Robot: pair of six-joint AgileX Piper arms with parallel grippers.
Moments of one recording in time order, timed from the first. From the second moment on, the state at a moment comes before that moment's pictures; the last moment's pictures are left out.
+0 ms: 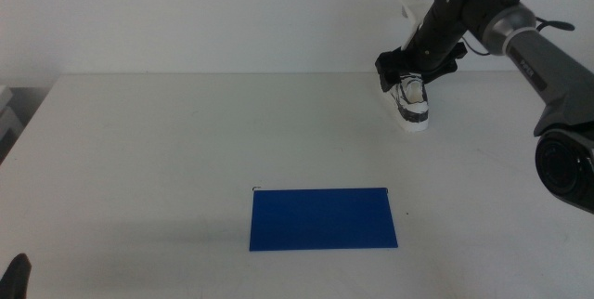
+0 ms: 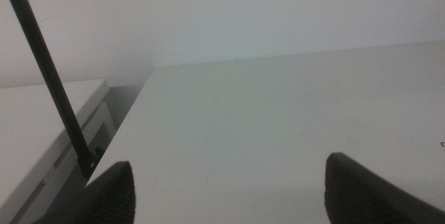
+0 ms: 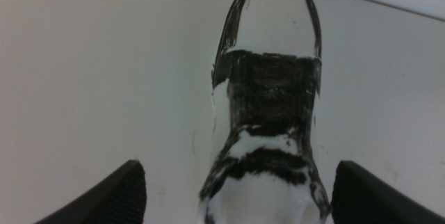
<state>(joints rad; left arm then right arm) 0.04 -0.01 0.03 0.10 0.17 -0.03 0.20 2.53 -2.51 0.04 1.12 -0.03</state>
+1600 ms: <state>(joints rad) 0.04 -0.01 0.03 0.10 0.17 -0.03 0.23 1.60 -1.33 -0.07 0.72 0.22</state>
